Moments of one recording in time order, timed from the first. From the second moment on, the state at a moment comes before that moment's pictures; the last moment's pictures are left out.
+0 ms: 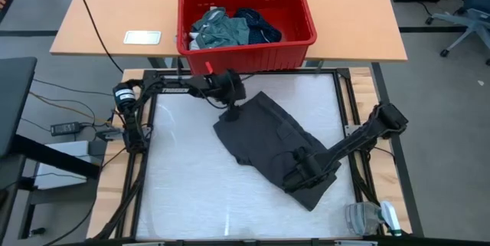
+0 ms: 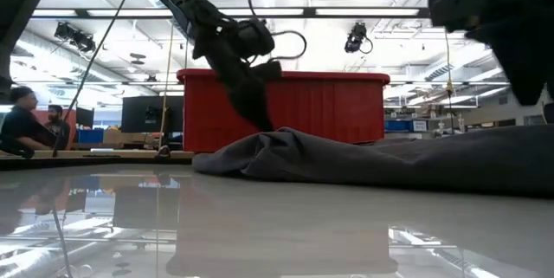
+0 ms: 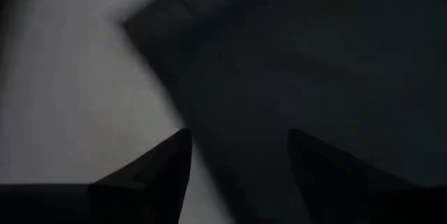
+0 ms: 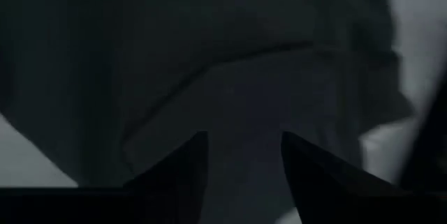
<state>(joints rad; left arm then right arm) 0.43 1.83 1.22 -0.36 0.20 0.34 0.51 1.74 1.27 -1.25 0.05 1.82</state>
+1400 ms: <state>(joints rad) 0.23 1.54 1.01 -0.47 0.30 0.49 0.41 1.62 1.25 -1.02 0.05 1.26</state>
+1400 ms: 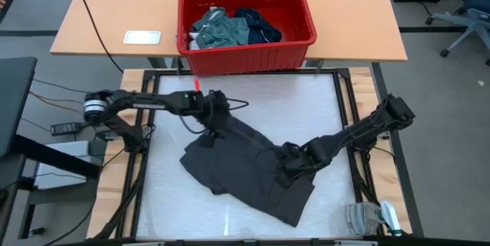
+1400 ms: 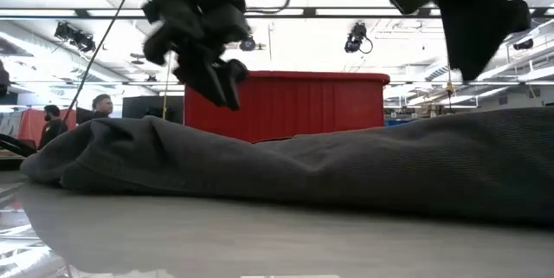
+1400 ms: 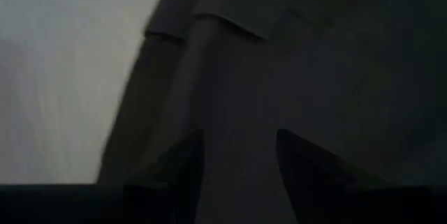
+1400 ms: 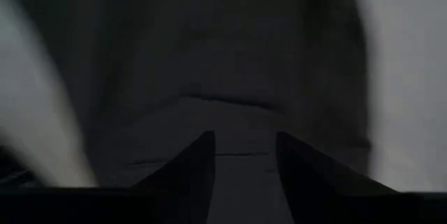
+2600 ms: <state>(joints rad) 0.30 1.73 1.34 -0.82 0.25 0.57 0.45 1.49 0.90 -0.77 -0.12 1.29</state>
